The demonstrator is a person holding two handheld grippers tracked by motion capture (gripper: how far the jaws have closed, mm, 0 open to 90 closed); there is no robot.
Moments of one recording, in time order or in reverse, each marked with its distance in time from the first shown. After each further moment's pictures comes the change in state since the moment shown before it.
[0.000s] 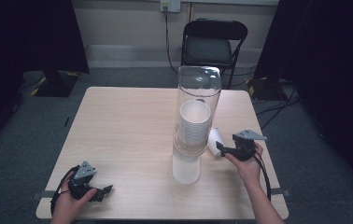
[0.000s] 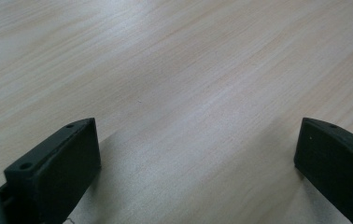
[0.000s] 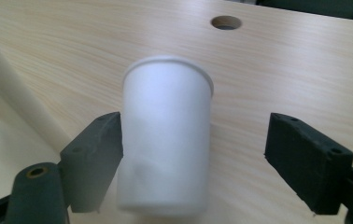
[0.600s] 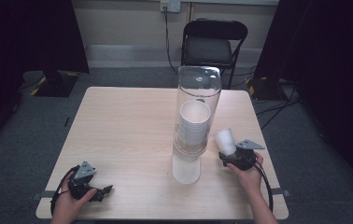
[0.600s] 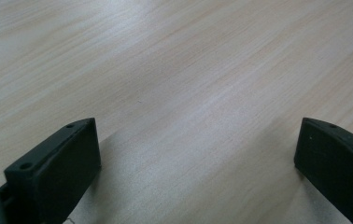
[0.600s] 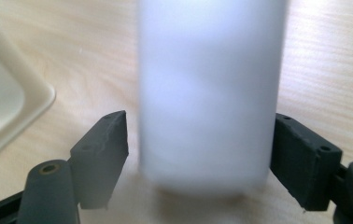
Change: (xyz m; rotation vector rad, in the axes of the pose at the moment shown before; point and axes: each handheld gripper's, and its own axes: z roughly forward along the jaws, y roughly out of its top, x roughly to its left) left arm 0.000 0.000 0.000 0.002 0.003 0.002; right arm -0.007 -0.045 0.004 0.087 -0.028 -0.022
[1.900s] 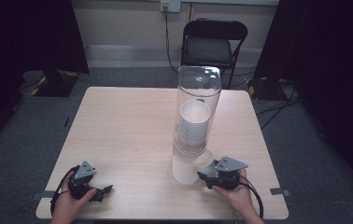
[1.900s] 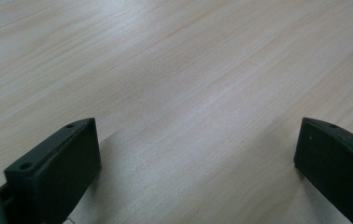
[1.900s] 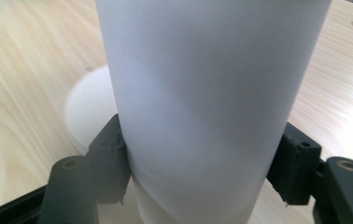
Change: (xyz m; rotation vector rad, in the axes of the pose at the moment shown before) left arm 0.000 0.000 0.000 -0.001 -0.001 -0.001; right arm 0.080 -0.007 -0.031 -0.093 0.289 -0.281
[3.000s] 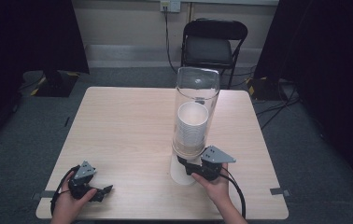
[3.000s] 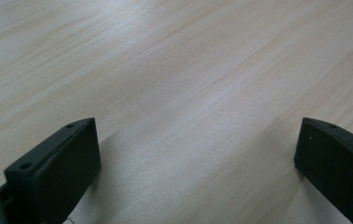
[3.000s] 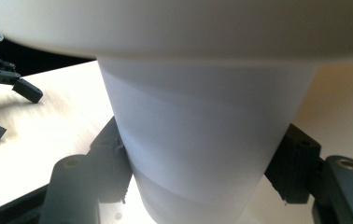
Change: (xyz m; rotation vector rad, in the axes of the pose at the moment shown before) left arm 0.000 0.000 0.000 0.000 -0.005 0.002; right arm 0.030 0.058 0.033 -0.304 -0.008 0.077
